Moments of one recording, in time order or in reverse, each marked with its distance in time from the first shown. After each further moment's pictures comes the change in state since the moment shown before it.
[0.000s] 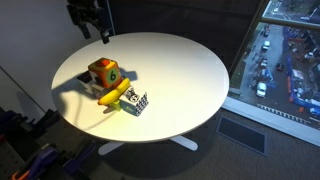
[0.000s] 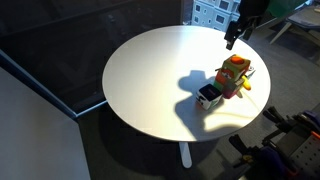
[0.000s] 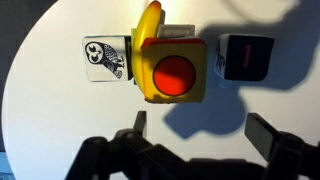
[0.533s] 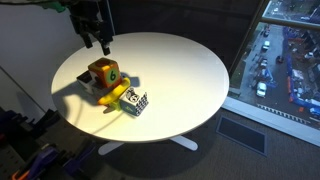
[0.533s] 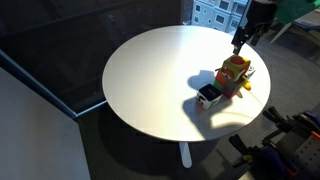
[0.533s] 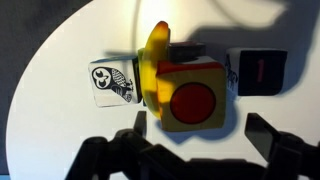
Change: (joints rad) arm -0.031 0.001 -0.026 -0.053 0.030 0.017 -0.013
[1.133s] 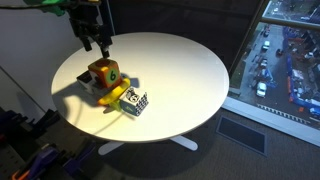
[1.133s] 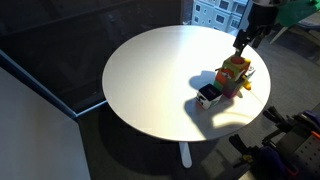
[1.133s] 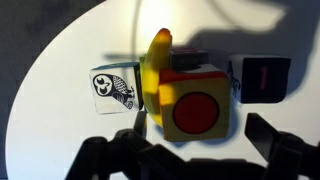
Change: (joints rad) arm -0.004 0.002 -0.001 -0.014 -0.007 0.001 -0.001
